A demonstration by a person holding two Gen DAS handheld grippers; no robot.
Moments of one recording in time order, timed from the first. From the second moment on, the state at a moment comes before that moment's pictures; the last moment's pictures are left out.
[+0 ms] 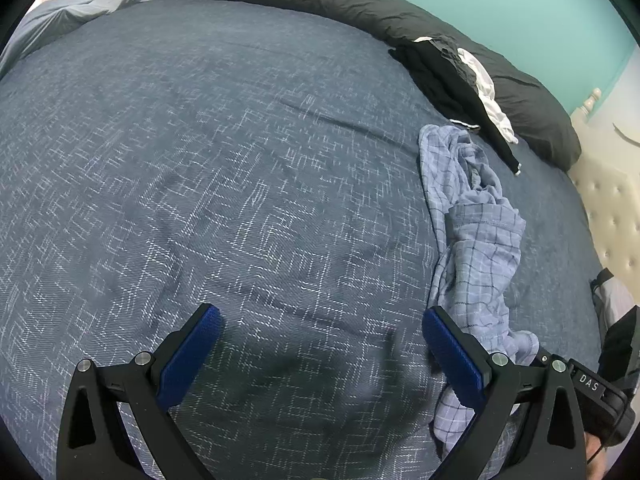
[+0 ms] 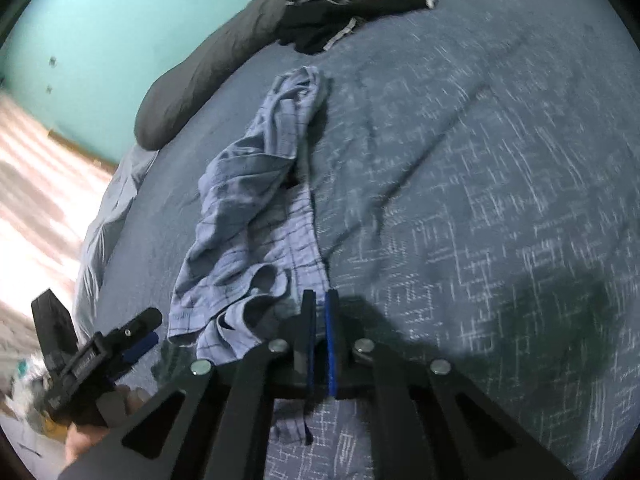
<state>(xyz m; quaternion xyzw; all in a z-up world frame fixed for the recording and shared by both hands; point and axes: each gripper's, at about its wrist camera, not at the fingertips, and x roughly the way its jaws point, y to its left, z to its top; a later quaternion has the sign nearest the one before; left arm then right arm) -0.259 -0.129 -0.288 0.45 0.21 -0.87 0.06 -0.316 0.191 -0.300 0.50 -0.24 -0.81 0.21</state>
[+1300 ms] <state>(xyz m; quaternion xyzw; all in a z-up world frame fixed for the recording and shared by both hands) -0.262 -0.100 -0.274 0.44 0.18 -0.88 0.05 -0.280 0.250 -0.205 0.34 -0.13 -0.91 0.20</state>
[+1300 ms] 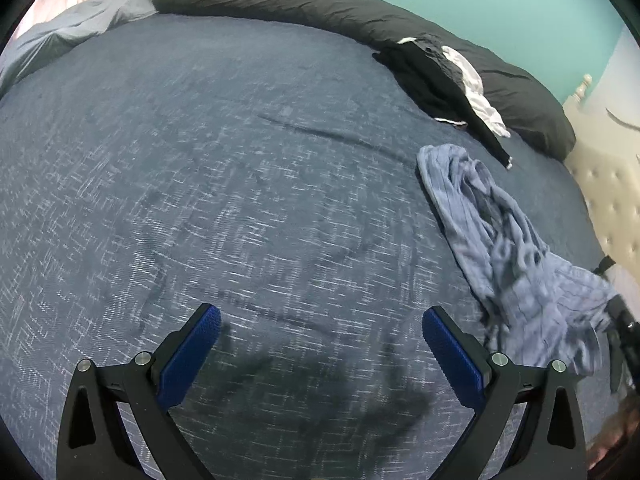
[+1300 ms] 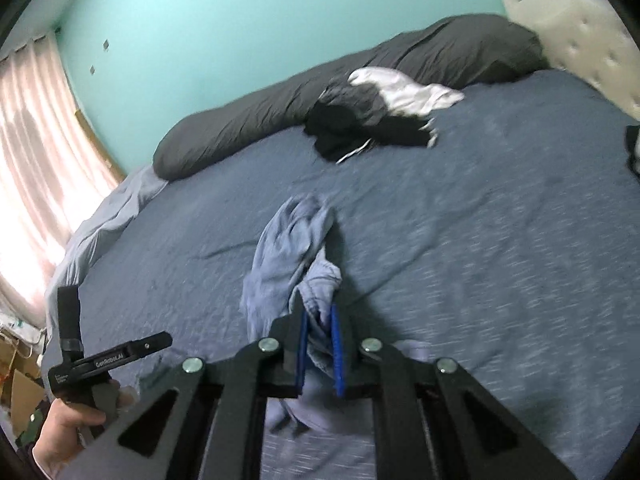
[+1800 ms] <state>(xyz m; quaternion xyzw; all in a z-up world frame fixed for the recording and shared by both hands) -0.291 -0.009 -0.244 0.44 0.13 -0.89 -0.05 -0.275 0.298 -0.220 0.35 -0.17 -0.90 0.21</state>
